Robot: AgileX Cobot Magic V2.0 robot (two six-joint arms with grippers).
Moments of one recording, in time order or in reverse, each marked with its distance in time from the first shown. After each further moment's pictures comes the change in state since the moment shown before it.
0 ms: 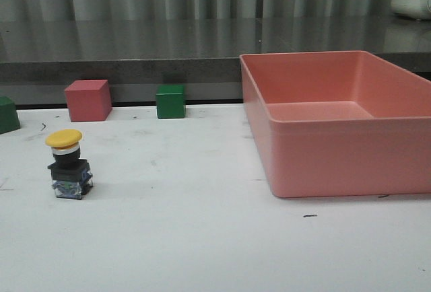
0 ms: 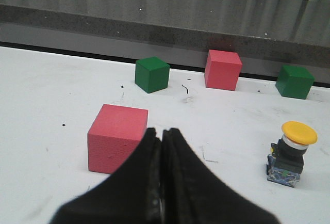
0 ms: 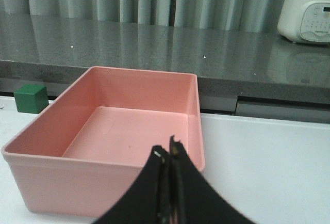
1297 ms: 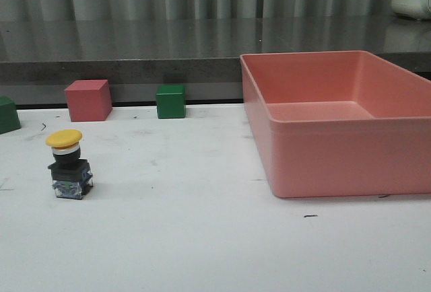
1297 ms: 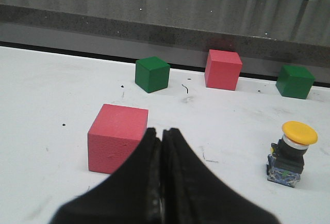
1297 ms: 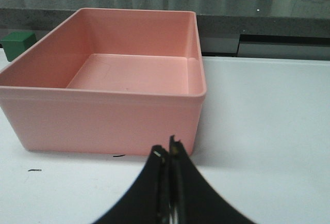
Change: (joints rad) left arm 0.000 0.000 0.000 0.000 0.002 0.000; right arm -0.012 -0.099 0.086 0.050 0.153 -0.017
